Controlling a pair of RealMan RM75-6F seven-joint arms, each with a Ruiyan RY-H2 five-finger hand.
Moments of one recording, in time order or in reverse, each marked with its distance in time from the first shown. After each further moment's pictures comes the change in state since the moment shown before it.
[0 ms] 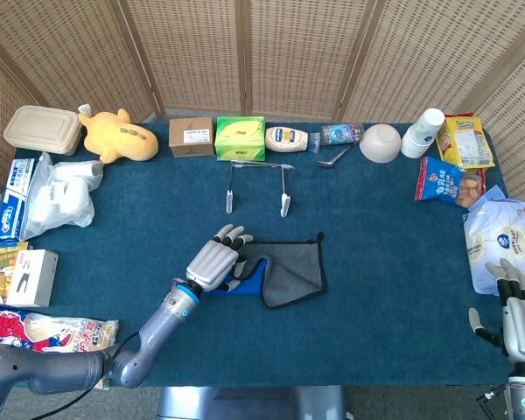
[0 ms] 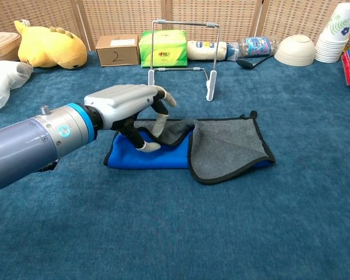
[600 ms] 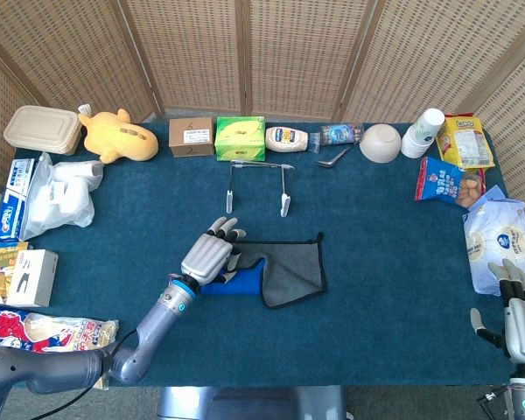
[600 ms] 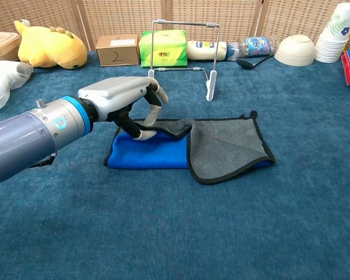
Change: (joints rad) left arm 0.014 -0.001 -0.028 0.020 -0.003 0.017 -0.013; right arm -0.007 0.002 -0.001 -0.004 -0.002 0.011 -0.001
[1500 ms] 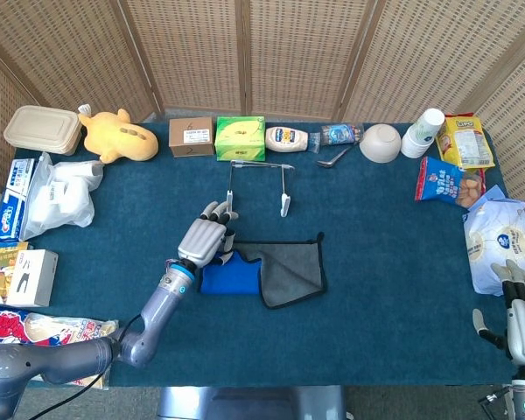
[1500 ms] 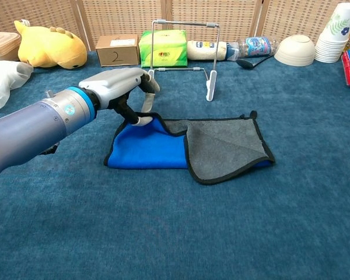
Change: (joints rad) left arm -0.030 -0.061 -0.064 0.172 -0.035 -0.036 -0.064; right arm -0.009 0.006 0.001 -0.015 0.002 0.016 -0.014
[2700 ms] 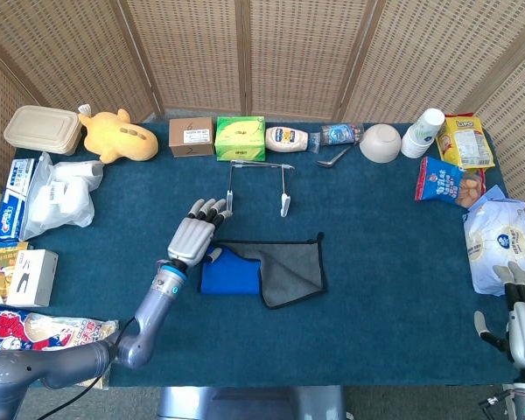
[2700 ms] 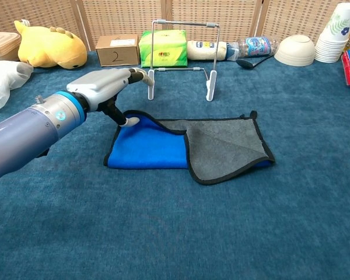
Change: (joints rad) left arm 0.032 -0.027 0.007 0.062 0.019 0.046 0.033; right arm -0.013 0.006 -0.005 -0.021 -0.005 0.016 -0.007
